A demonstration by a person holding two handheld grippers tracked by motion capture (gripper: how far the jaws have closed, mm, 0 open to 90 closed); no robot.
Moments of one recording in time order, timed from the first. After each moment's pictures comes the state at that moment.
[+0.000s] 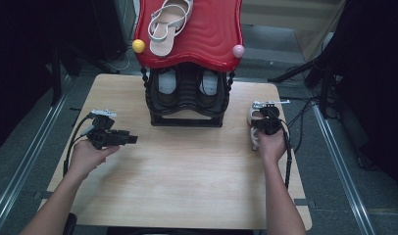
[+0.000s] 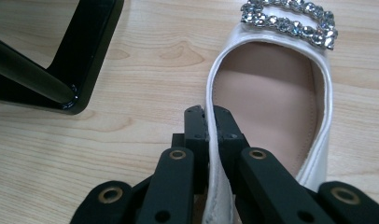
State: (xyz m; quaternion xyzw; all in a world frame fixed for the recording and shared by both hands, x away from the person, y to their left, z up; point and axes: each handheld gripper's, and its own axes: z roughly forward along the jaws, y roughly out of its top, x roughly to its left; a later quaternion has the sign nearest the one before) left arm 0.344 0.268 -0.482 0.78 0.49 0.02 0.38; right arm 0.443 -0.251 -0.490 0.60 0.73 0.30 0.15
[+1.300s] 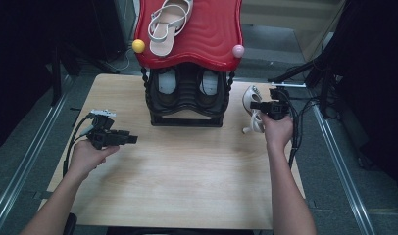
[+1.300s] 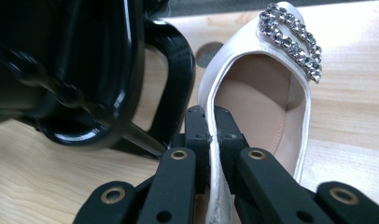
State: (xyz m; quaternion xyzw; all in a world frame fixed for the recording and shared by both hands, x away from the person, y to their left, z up) left arm 0.344 0.269 -0.483 0.78 0.49 0.02 0.39; right arm 0.447 -0.254 -0.419 0.58 0.70 0.41 0.09
